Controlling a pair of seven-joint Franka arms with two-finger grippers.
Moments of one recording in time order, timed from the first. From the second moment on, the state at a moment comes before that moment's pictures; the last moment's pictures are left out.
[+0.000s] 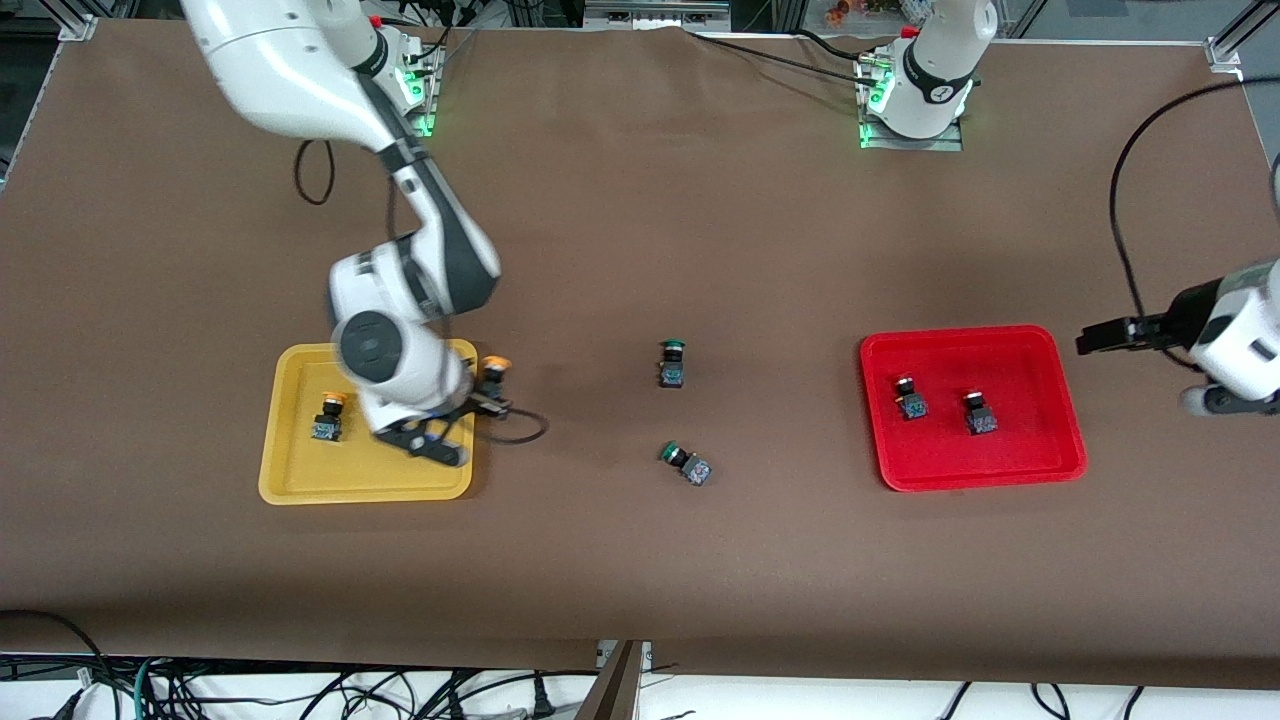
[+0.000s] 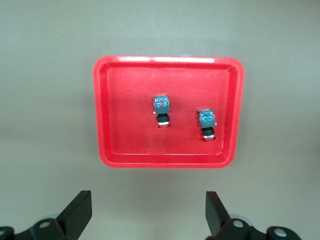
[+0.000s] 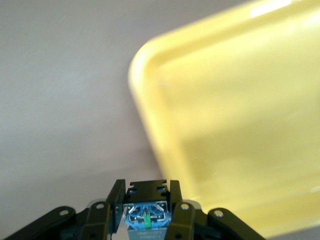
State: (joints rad) left arm 0.28 0.26 -0.24 -1.46 0.04 1.59 -0.06; right arm 0.32 0.68 0.00 -1.48 0.07 2.11 0.55
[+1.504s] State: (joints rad) left arm 0.01 -0.04 -0.04 -1.76 0.02 1.66 -0.05; right arm 0.17 0.48 -0.06 -1.45 0.04 1.88 0.10
